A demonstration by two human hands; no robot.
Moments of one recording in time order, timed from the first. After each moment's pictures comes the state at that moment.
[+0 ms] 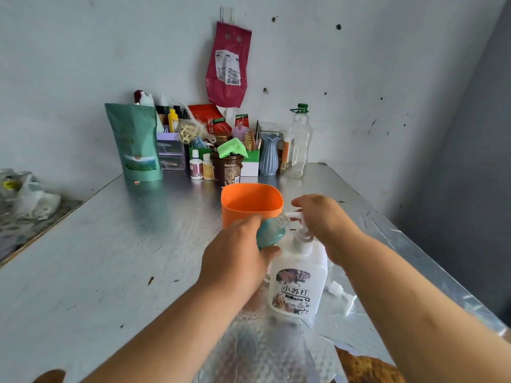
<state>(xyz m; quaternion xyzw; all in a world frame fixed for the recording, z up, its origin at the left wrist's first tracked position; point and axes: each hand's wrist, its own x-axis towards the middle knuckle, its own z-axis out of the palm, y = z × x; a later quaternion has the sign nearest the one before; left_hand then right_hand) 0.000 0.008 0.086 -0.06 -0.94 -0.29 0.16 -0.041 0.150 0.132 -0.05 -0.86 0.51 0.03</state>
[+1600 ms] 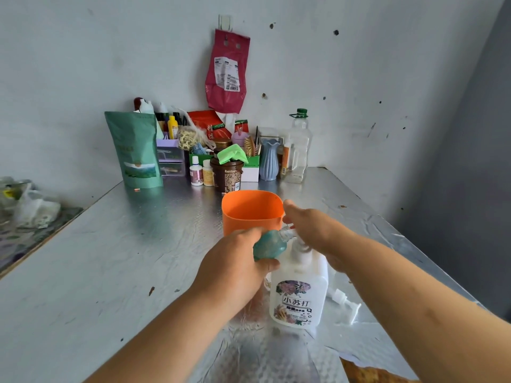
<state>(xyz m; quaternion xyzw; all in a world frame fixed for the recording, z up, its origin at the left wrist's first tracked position) 0.000 -0.003 0.092 -0.11 -0.92 -0.34 0.12 -0.040 0.141 0.144 -0.01 -0.92 0.38 -0.07</state>
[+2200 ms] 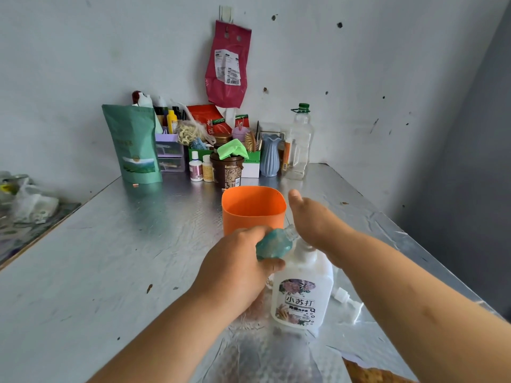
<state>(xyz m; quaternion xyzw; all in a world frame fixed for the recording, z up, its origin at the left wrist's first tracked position) -0.002 -0.002 0.087 -0.11 -0.91 -0.37 0.11 -0.047 0.133 0.140 -0.06 -0.94 0.34 -0.01</state>
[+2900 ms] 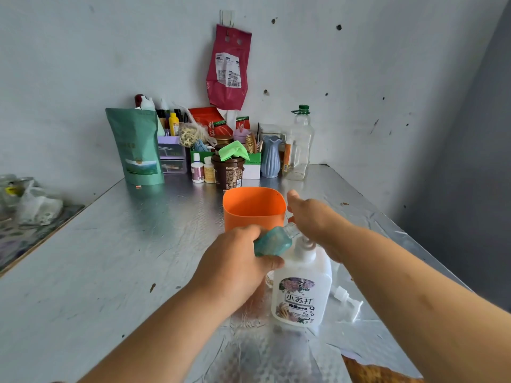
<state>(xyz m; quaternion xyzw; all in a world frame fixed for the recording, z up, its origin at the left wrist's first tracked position) 0.001 -0.002 0.096 -0.09 -0.92 -0.37 0.10 -0.046 0.137 0.147 -0.01 -0.92 0.38 -0.04</state>
